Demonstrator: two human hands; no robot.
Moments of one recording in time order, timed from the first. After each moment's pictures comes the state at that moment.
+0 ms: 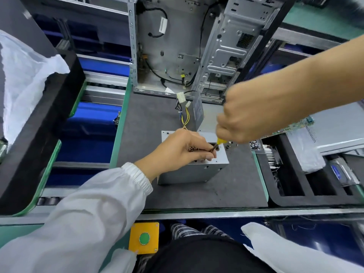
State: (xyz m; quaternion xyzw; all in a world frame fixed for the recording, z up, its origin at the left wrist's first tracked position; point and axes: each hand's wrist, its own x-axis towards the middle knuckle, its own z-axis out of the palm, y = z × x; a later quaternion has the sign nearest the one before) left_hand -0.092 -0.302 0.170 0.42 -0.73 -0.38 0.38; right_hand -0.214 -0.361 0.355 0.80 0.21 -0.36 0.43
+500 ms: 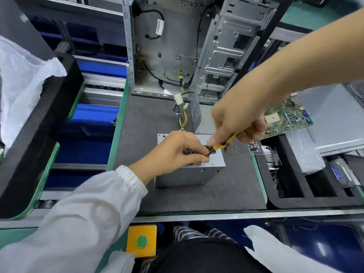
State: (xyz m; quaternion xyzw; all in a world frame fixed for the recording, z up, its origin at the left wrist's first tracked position) left_hand -0.091 -0.302 0.177 0.41 -0.73 -0.38 0.39; right_hand -0.199 -0.371 0.351 0.71 -0.44 -0.53 -0.17
